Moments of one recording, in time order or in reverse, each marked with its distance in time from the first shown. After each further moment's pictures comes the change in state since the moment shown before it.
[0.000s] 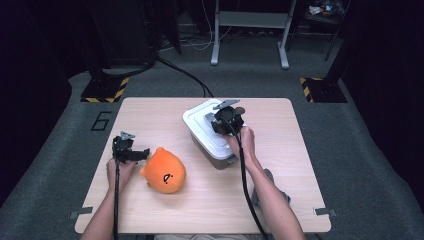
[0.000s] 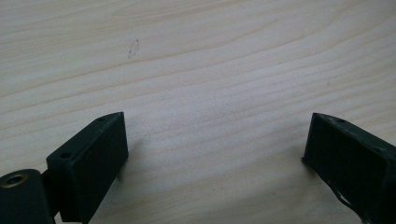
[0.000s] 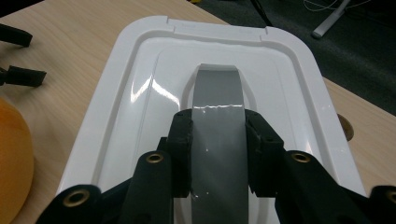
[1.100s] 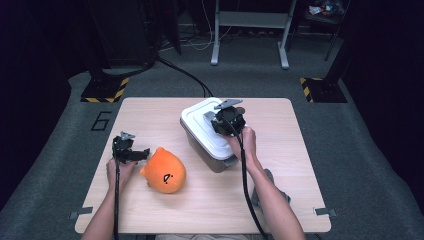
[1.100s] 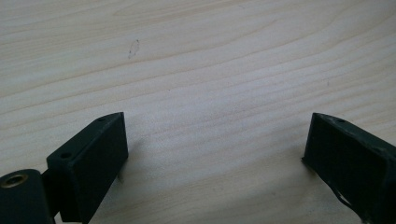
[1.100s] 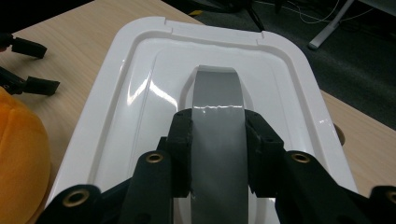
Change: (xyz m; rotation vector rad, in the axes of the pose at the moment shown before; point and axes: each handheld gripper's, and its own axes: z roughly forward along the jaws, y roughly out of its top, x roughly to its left) left arm 0.000 0.000 0.000 -0.001 0.001 0.000; right arm 0.003 0.003 -0.020 -0.042 -0.004 -0.012
